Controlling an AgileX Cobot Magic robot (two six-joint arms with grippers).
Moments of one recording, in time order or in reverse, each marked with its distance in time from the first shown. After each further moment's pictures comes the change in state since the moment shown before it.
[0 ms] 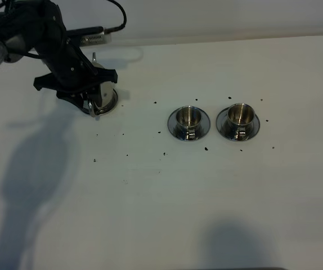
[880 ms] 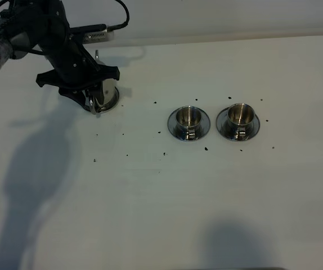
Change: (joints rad) left arm -0.006 0.038 -0.090 0.002 0.064 0.000; right arm 0.000 0.000 0.000 0.000 0.000 0.000
